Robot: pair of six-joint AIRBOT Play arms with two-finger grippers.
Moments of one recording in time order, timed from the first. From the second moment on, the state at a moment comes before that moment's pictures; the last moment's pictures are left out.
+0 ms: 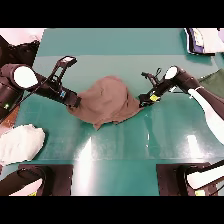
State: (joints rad) left arm -0.36 -1.13 1.20 1.30 -1.25 -1.44; right arm 0.20 -1.69 1.35 -1.07 1.32 1.33
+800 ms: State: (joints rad) left arm -0.36 -0.92 1.82 1.25 -1.25 -1.49; right arm 0.05 -1.01 1.75 -1.07 1.32 1.36
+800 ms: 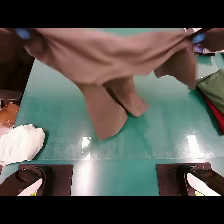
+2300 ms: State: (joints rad) left arm -0.36 -1.48 1.63 1.47 -1.17 -1.44; right arm 0.17 -1.59 1.74 -1.18 0.97 1.40
